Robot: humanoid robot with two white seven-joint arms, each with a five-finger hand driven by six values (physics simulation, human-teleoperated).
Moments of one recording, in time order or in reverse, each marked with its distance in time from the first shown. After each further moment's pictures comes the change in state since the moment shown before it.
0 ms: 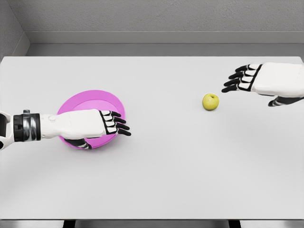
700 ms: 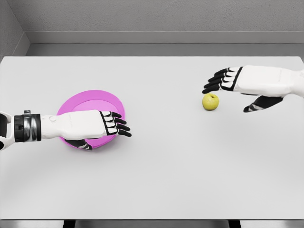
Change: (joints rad) left arm 0.000 -0.001 -0.003 -0.002 -0.002 0.000 -0.002; right arm -0.026 0.103 0.065 0.066 -0.205 0.000 0.007
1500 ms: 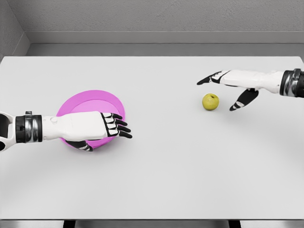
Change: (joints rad) left arm -0.005 -0.001 -0.014 -0.001 0.000 0.000 -0.001; right arm -0.100 0.249 0.185 0.448 0.008 0.060 0.004
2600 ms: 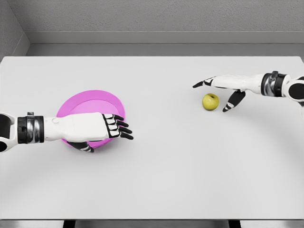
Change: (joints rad) left arm 0.000 -0.008 -0.007 0.001 -0.002 0.000 -0.001; right arm -0.057 0.172 0.046 0.283 0.110 -0.001 0.000
